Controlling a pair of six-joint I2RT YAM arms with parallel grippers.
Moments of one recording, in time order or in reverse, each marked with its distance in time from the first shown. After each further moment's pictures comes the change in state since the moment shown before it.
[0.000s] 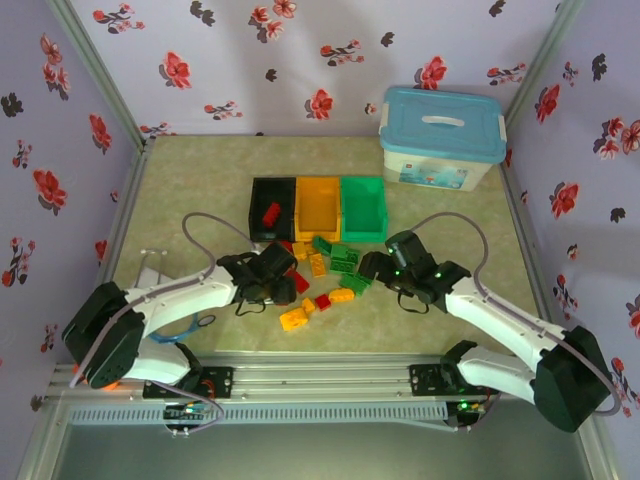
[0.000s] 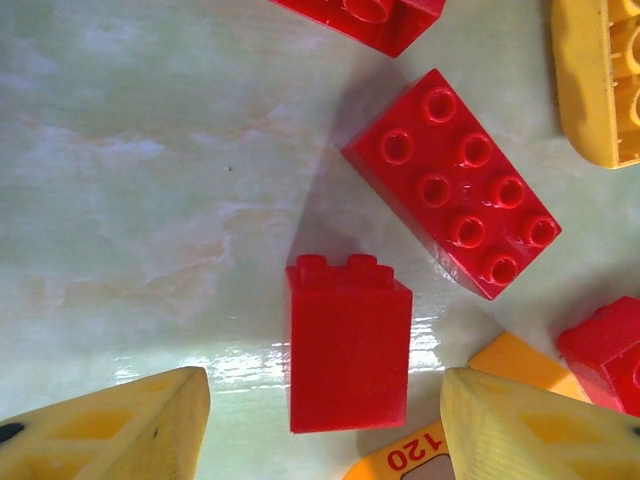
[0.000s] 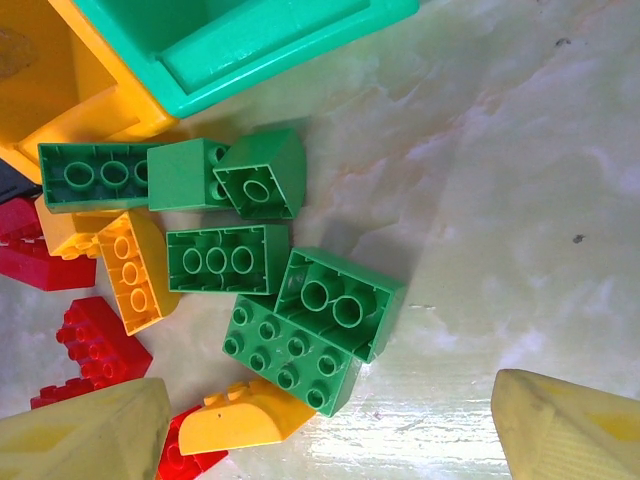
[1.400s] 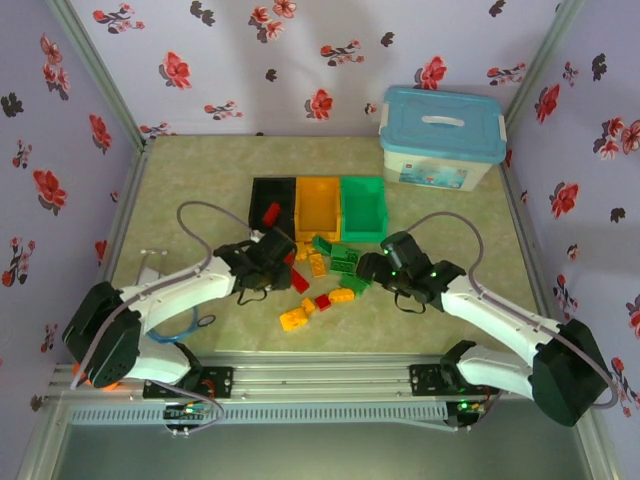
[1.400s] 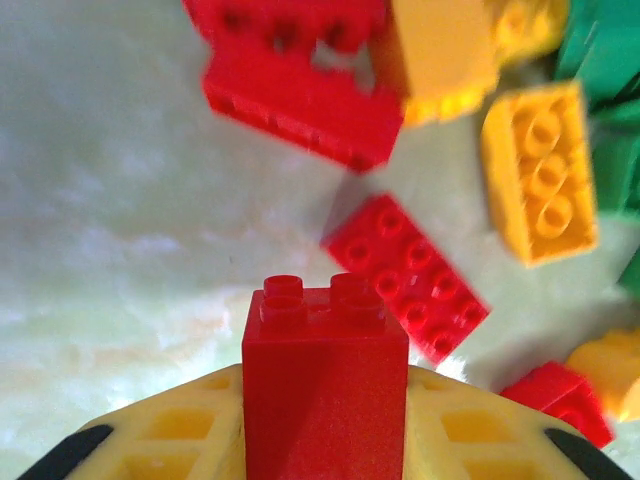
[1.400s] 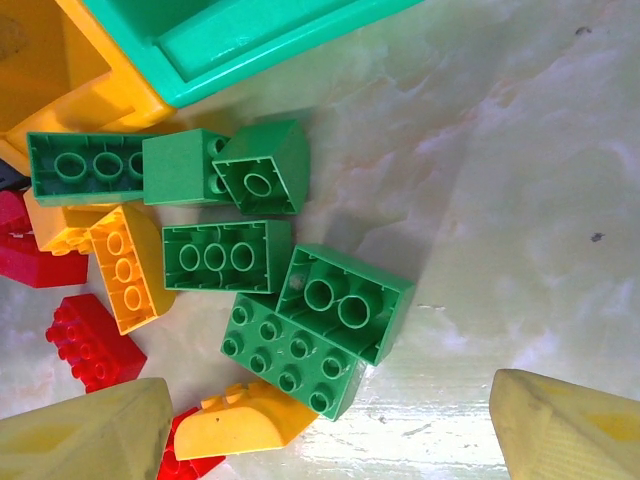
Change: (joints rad) left arm 0.068 -0.003 0.119 -0.038 -0.043 0.043; right arm 0.027 0.034 0.004 0.019 0.018 0.010
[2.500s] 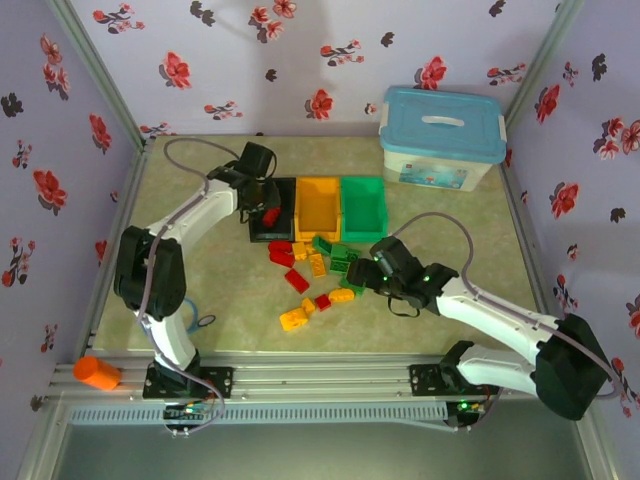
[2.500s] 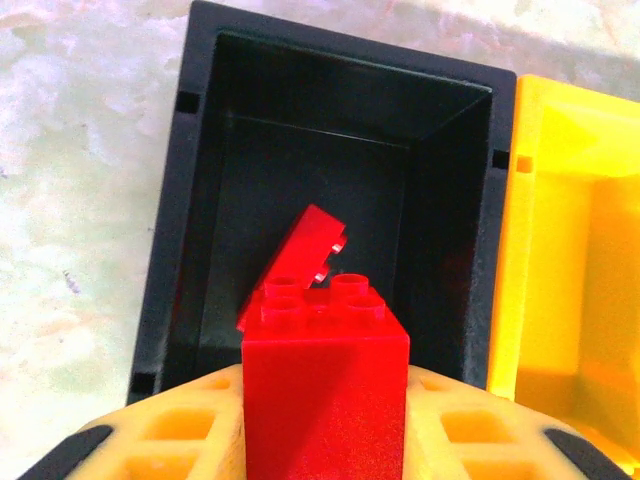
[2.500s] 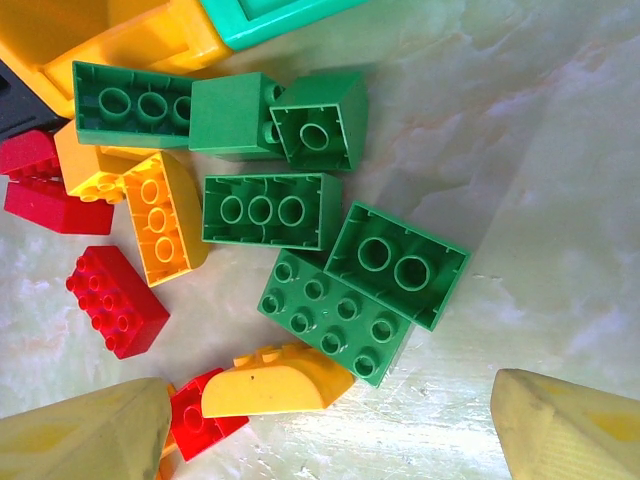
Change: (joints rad) left arm 0.366 0.446 0.592 -0.041 0.070 0.238; right arm 0.101 0.013 0.013 0.003 0.026 0.002
